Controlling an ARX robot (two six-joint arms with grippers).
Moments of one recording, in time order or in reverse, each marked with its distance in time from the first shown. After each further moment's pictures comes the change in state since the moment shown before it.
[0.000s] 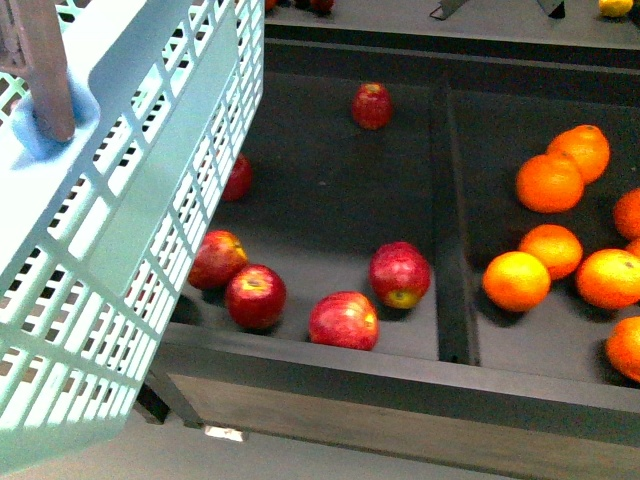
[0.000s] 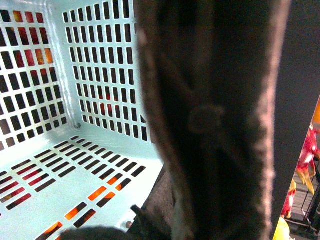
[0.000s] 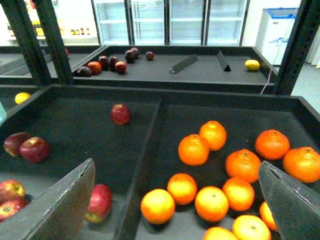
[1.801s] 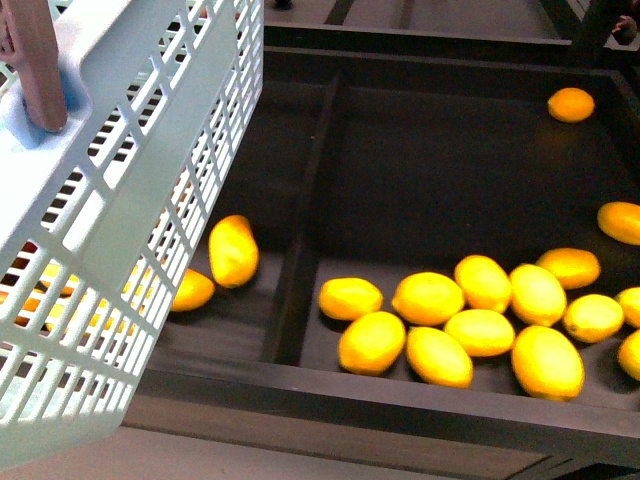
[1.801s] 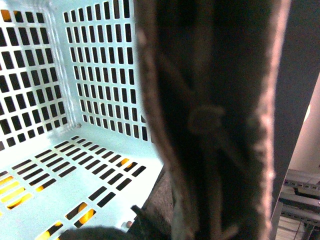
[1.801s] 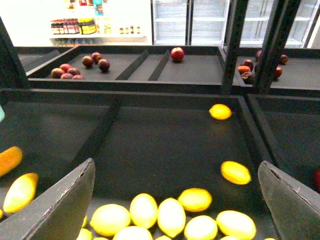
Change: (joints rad) left arm 0.001 -0.002 0.002 0.000 0.001 0.001; right arm 0.000 0.000 0.000 0.000 -0.001 0.000
